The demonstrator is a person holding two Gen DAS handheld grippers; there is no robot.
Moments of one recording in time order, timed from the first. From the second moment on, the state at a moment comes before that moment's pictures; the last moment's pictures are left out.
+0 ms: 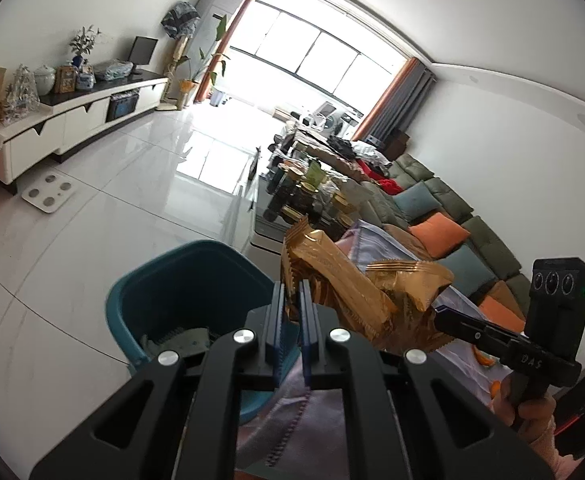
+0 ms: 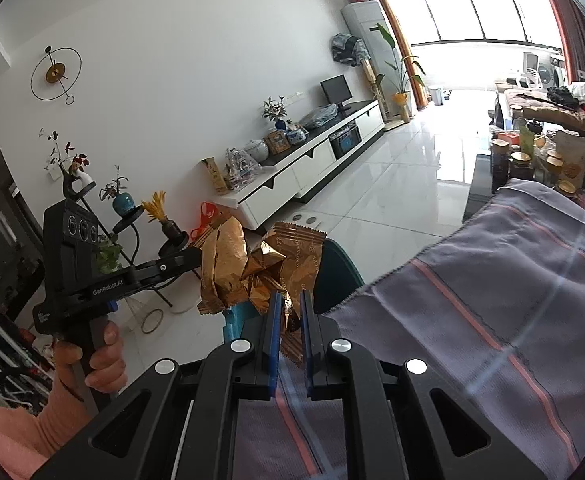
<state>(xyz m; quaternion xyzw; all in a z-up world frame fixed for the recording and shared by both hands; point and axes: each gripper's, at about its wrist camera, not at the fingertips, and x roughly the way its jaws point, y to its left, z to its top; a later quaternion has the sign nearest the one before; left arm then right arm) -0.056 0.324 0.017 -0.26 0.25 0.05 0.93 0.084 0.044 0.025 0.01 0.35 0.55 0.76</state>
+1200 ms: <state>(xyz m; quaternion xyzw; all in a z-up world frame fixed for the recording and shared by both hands) -0.021 0.364 -0.051 -0.24 0.33 0.12 0.90 0.108 0.144 -0.019 -0.02 0.42 0.51 0.75</state>
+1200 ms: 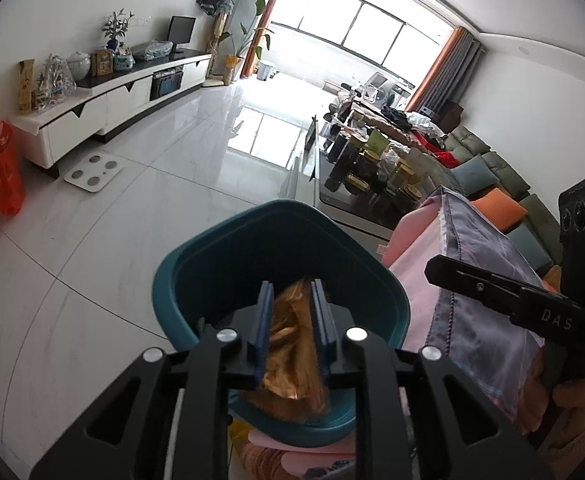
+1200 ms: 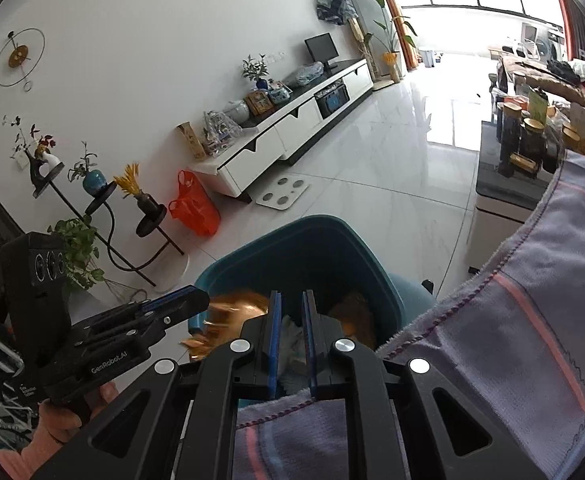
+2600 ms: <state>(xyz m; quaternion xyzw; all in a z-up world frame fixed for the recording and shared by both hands) 0.023 0.011 -0.025 -0.08 0.33 -0.29 0.90 0.086 -0.229 0.007 0.08 0.34 0.26 0.90</state>
